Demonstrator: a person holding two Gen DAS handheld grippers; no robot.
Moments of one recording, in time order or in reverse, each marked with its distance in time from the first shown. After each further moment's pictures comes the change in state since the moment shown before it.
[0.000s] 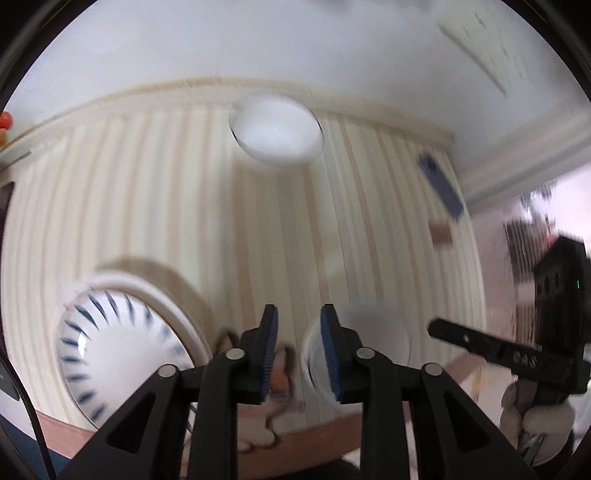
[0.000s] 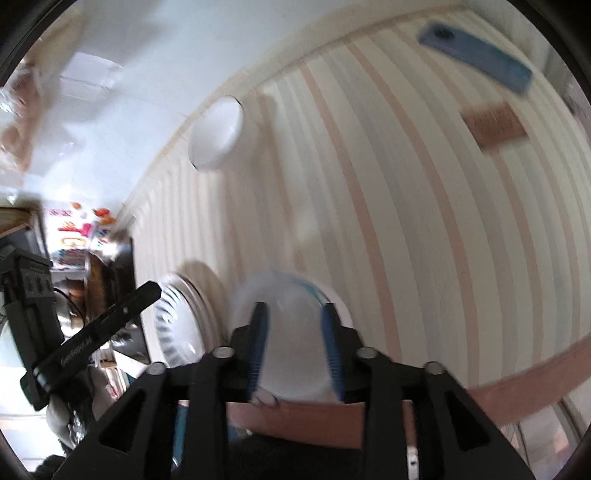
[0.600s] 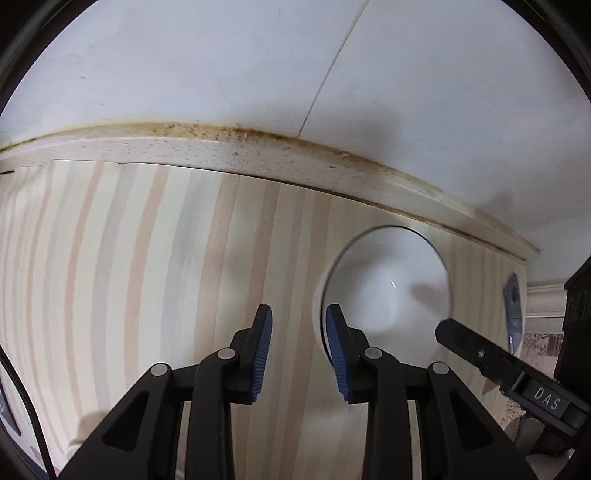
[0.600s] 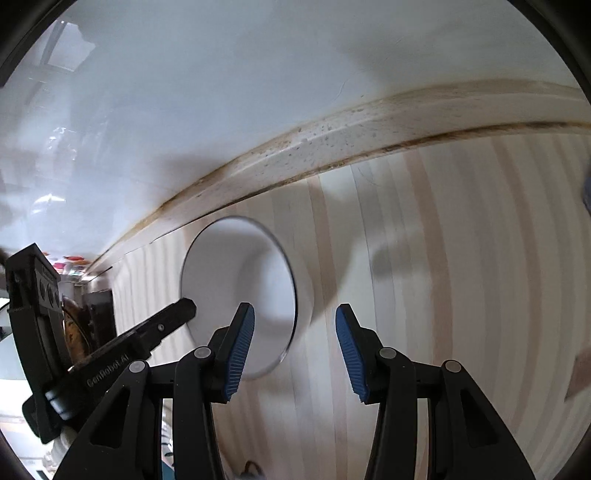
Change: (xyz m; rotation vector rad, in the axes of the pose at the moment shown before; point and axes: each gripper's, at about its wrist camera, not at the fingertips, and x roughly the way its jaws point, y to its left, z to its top) left arm 0.109 0.074 0.158 -0.213 0.017 0.107; right arm 0.139 0.077 0.208 -0.110 0.034 -0.064
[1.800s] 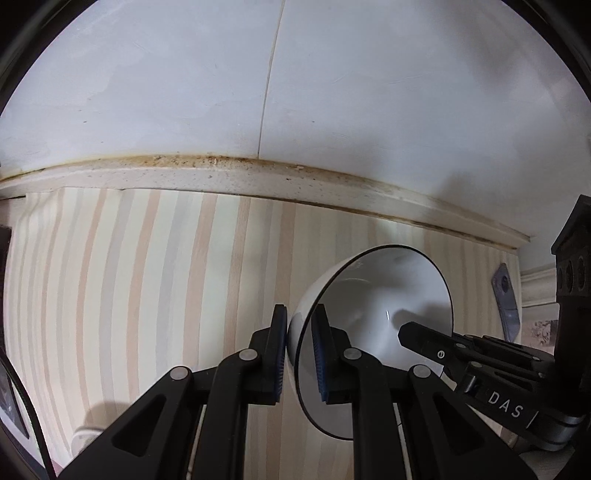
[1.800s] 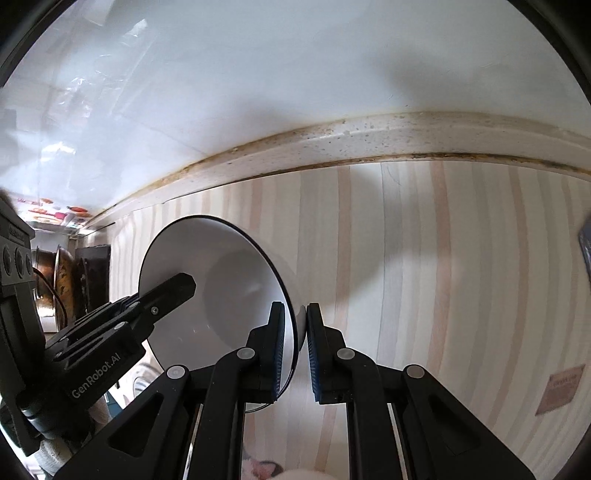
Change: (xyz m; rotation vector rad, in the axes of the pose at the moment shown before) left arm -0.036 -0.028 -0.018 0.067 -0.083 0.015; right arm -0.024 0.028 -0.019 -0.170 0.049 -0.031
